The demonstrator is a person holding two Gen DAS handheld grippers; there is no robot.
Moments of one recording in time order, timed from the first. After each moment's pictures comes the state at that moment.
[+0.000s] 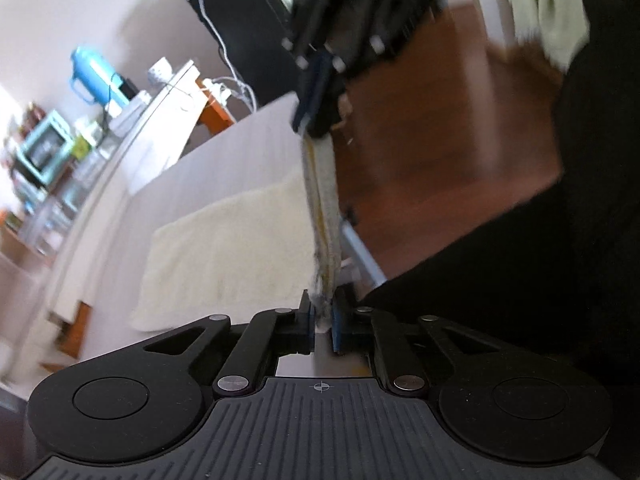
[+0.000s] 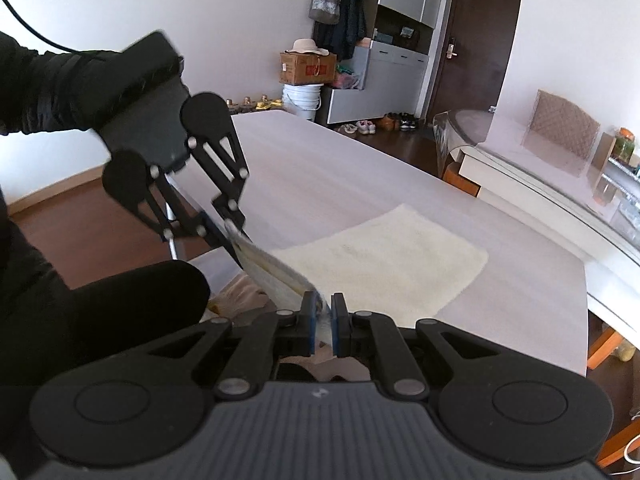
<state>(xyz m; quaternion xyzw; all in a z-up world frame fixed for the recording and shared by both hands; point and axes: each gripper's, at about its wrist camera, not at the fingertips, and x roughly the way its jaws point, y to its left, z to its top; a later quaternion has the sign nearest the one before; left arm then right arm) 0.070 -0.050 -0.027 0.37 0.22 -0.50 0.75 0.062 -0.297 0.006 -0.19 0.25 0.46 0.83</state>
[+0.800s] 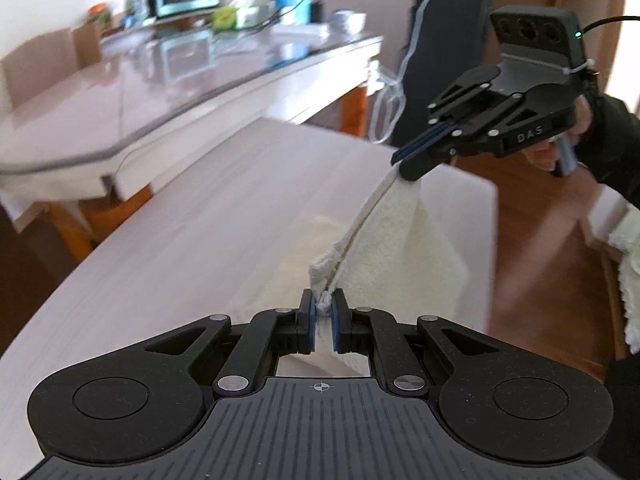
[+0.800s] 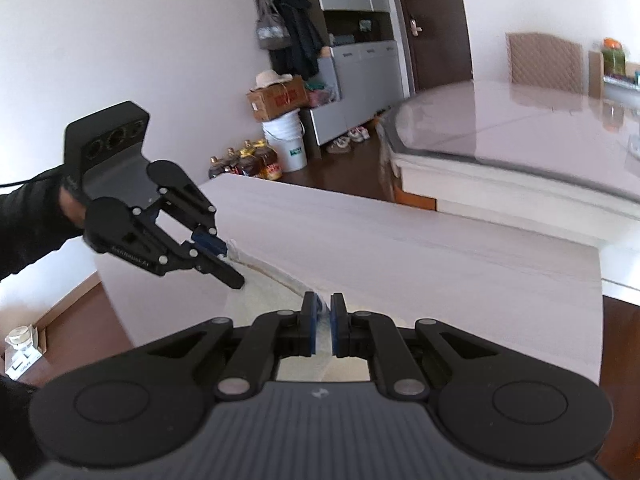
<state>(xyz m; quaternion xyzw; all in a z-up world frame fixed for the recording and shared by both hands) 0.292 -0.045 -0.009 0.13 0.38 -0.37 0.84 0.269 -0.301 0.015 -0.04 0.32 0.47 0.82</state>
